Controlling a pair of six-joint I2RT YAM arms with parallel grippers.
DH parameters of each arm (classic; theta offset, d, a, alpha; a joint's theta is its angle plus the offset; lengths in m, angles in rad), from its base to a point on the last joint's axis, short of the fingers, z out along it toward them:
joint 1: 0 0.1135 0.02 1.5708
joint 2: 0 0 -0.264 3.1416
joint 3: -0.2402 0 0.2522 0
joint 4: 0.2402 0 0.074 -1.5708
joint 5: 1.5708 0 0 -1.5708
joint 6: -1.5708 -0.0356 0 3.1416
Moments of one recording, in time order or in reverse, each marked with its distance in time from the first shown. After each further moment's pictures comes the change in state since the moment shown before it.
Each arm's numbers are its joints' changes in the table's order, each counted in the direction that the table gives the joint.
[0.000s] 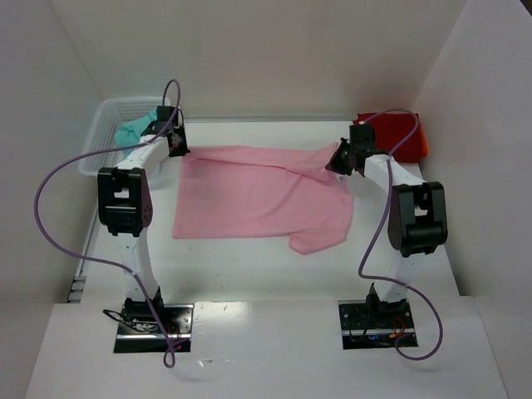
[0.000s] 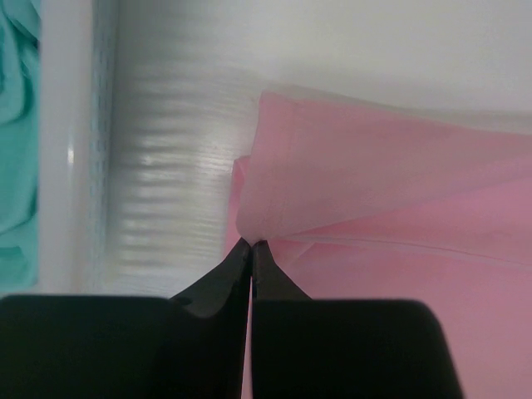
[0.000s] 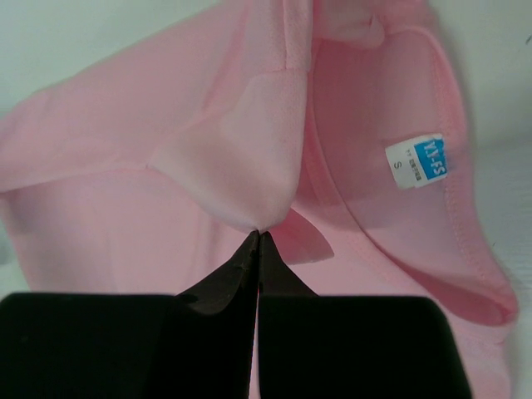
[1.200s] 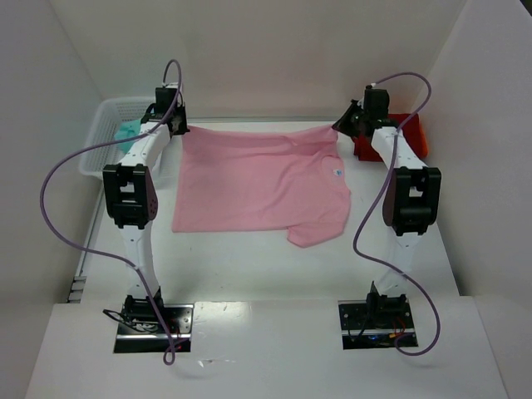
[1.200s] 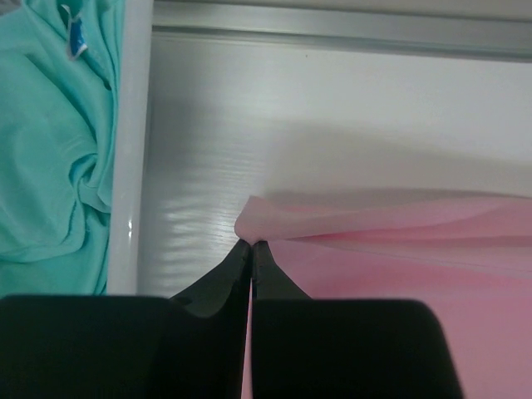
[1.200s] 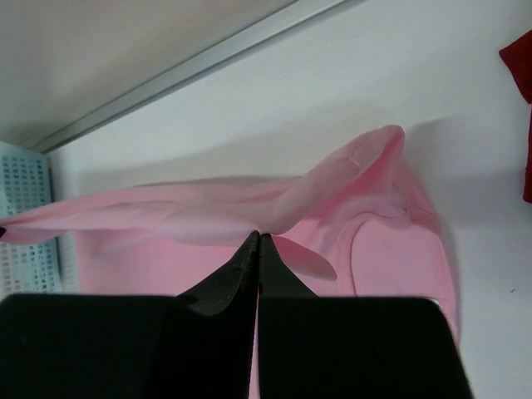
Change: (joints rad) left arm 0.000 -0.120 -0.331 0.018 -0.005 -0.095; right arm -0.089 -0.231 -0.496 0.032 -0.108 0.060
